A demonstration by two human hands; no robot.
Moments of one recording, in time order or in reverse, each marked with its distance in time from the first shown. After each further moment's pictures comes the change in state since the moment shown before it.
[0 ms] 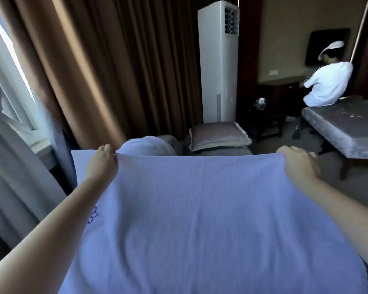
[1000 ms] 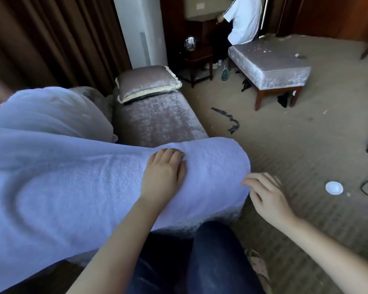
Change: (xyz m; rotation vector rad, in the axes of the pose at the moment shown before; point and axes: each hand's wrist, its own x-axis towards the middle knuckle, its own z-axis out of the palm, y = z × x) left_hand -0.250 0.262 0.081 -0.384 -0.161 0.666; right_hand -0.274 0.152 0.046 0.246 0.261 -0.352
